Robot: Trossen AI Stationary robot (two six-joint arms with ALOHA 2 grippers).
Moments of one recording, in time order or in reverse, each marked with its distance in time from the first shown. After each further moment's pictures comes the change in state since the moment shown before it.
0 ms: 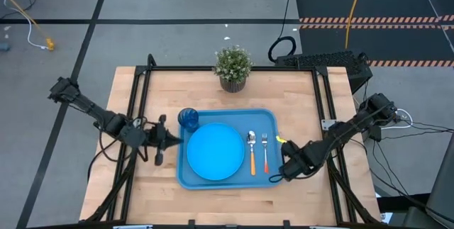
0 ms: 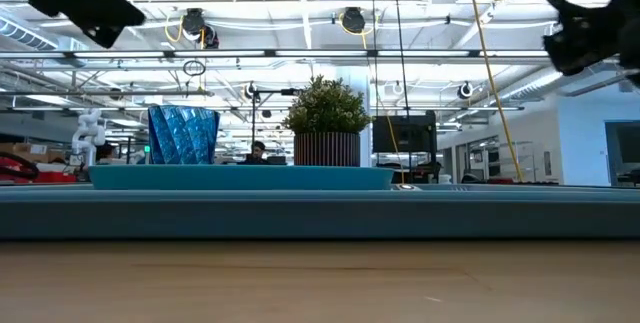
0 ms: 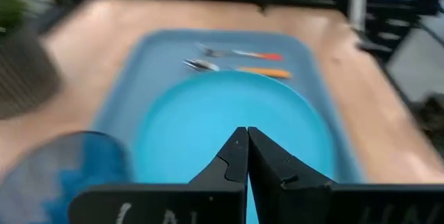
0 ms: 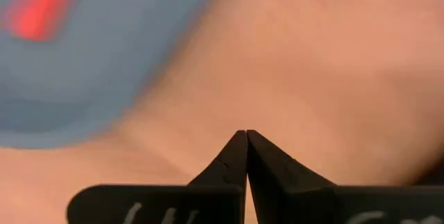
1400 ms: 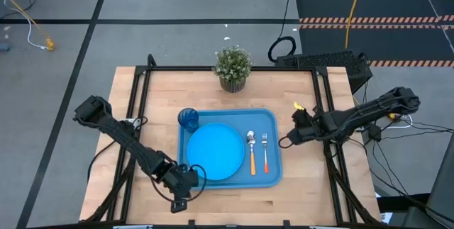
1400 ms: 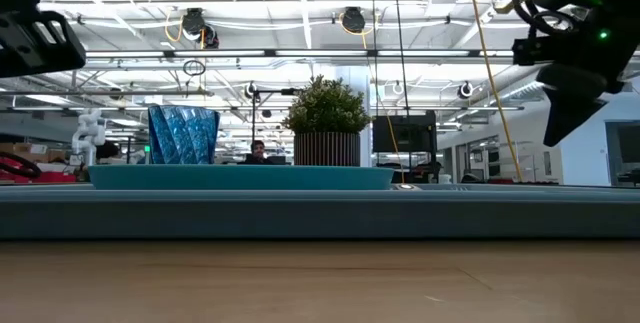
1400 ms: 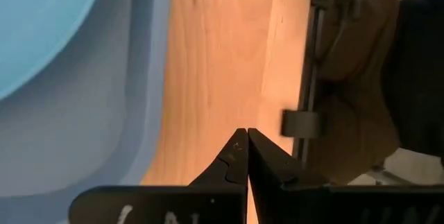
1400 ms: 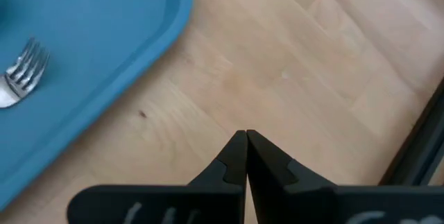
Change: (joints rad) left arm -0.107 0.894 0.541 -0.185 0.616 -0.565; right arm -0.320 -0.466 -0.310 -0.009 0.515 -0.418
